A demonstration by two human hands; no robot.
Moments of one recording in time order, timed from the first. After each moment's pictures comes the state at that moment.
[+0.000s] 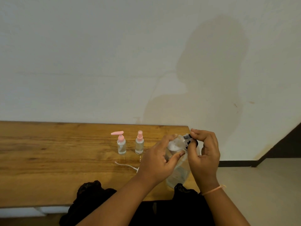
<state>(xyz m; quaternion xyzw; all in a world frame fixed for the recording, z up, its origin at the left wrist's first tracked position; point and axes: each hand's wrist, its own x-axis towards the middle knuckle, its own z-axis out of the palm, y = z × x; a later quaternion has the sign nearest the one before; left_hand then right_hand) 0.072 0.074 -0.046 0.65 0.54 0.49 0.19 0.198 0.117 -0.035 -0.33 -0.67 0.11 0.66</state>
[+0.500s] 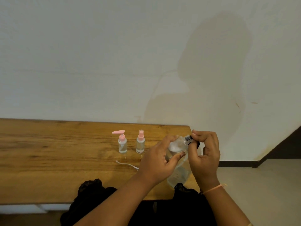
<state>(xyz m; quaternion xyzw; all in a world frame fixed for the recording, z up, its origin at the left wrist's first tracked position) 0.070 0.071 -0.044 0.66 0.55 0.48 0.18 0.198 0.123 -0.040 -0.33 -0.67 0.10 0.66</state>
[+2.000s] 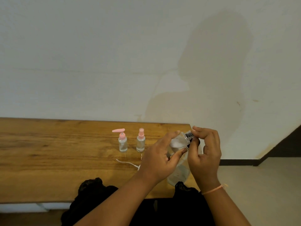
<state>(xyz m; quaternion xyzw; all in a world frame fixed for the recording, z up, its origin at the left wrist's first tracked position) 0.072 0.074 -0.045 0.66 0.54 0.50 0.15 0.194 0.113 -0.032 -0.34 -0.68 0.07 0.64</state>
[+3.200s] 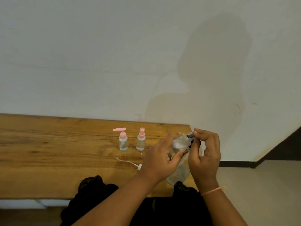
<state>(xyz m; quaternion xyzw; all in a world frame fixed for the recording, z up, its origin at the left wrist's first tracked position) 0.073 0.072 -0.039 0.66 0.55 0.48 0.16 0.193 0.111 -0.034 -0.36 -0.67 0.07 0.64</state>
